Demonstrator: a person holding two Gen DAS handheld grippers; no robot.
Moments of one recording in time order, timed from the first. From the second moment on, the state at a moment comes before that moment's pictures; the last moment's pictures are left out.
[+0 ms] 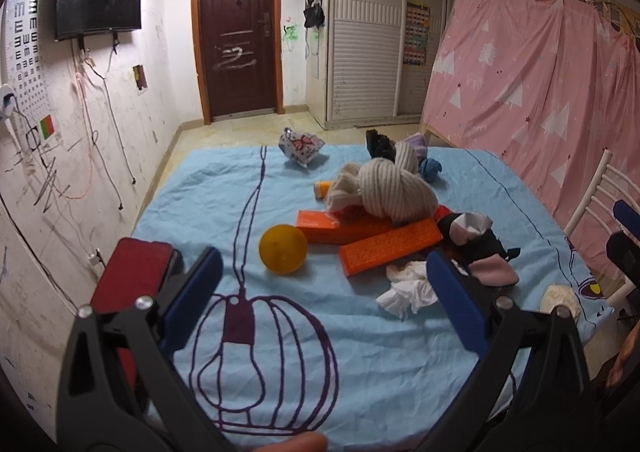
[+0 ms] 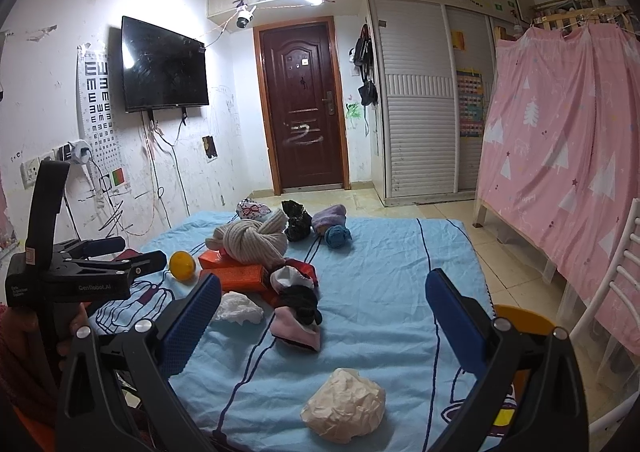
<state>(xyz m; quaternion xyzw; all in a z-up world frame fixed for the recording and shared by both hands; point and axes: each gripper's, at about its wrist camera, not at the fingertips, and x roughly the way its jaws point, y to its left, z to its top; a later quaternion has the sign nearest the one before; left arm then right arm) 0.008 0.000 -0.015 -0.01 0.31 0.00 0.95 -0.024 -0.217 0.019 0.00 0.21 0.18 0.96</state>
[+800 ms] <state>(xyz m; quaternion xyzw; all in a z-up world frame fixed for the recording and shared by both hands) 0.057 -0.009 -0.046 -0.02 0.41 -0.08 0.91 -0.015 -0.224 -0.048 -0.05 0.33 0.21 0.92</state>
